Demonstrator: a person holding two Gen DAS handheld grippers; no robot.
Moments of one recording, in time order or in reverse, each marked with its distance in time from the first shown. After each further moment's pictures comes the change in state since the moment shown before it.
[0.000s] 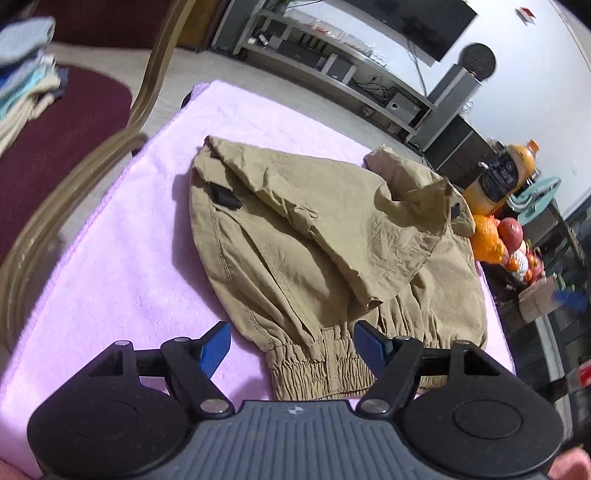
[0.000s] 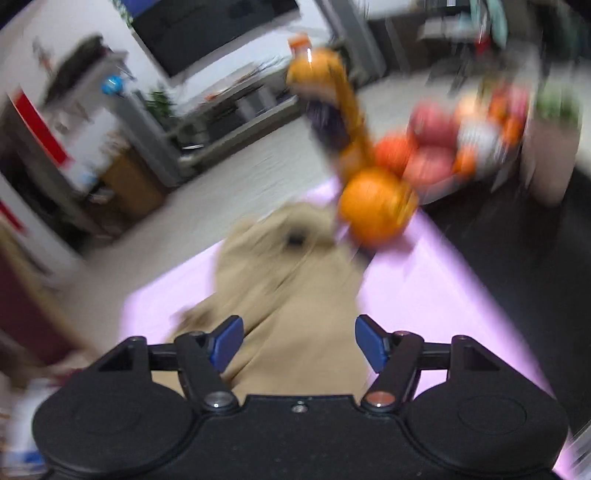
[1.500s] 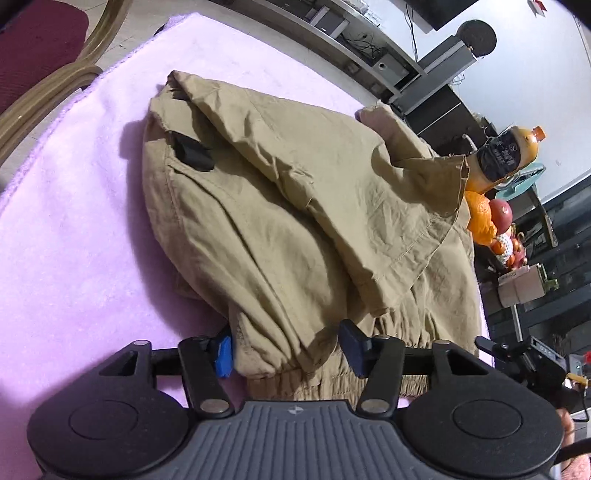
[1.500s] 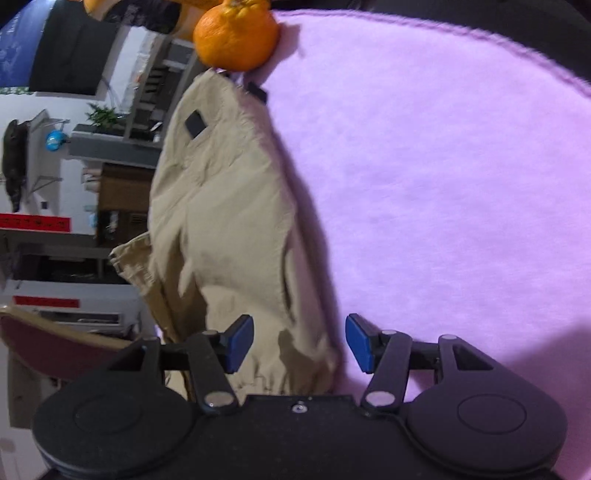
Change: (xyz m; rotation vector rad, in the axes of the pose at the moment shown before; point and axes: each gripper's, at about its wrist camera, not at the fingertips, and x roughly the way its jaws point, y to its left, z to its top) left arm 0.065 0.004 0.017 -0.018 0.156 -0.109; right arm 0.089 -0.100 -0.098 0.493 0.264 0.144
